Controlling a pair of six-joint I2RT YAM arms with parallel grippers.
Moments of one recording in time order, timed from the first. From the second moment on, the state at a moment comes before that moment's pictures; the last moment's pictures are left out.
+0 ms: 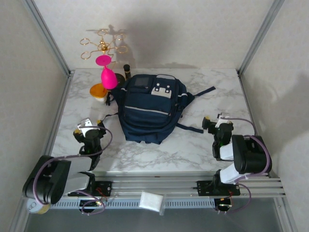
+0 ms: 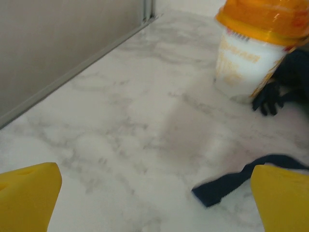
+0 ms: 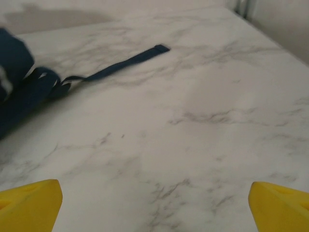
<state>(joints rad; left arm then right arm) -0.17 1.26 0.08 0.89 -0.61 -0.22 -0.01 1.53 0.16 1.06 0.05 0.10</state>
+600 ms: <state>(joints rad) -0.08 1.54 0.20 1.20 -0.32 -0.17 0.01 1.54 0.20 1.17 0.03 0.06</state>
